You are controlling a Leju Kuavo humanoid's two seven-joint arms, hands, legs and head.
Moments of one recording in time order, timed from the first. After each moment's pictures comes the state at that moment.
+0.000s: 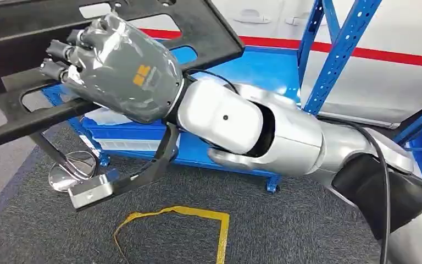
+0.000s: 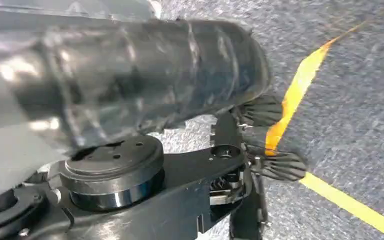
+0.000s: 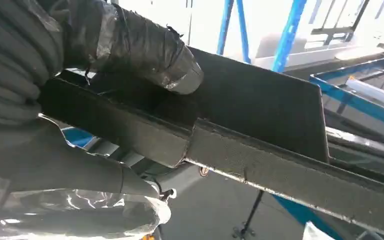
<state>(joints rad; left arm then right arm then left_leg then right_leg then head) -0.12 0.21 -0.88 -0.16 1.20 0.16 -0.08 -1.27 -0.19 1.11 -1.45 1.07 0.18 -0.03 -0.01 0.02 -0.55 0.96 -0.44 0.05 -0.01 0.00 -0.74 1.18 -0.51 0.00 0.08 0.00</state>
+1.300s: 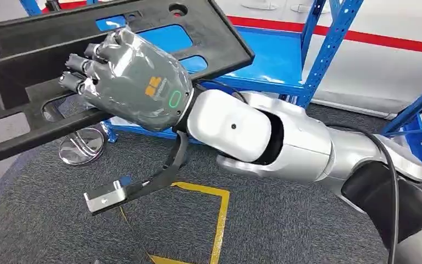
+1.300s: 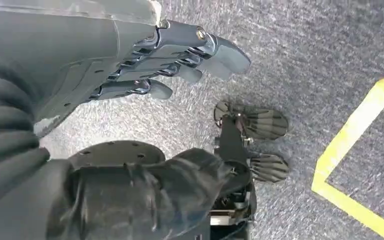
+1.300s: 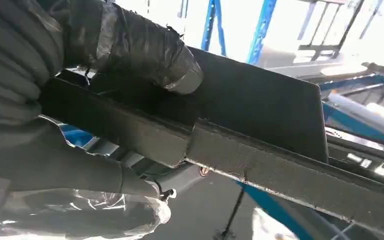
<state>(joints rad) -0.11 0.19 -0.88 -0.16 1.21 0.21 -0.11 -1.26 -0.19 1.14 -1.47 1.08 0.20 -0.03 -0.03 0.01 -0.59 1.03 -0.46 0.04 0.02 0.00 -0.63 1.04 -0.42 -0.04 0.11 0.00</state>
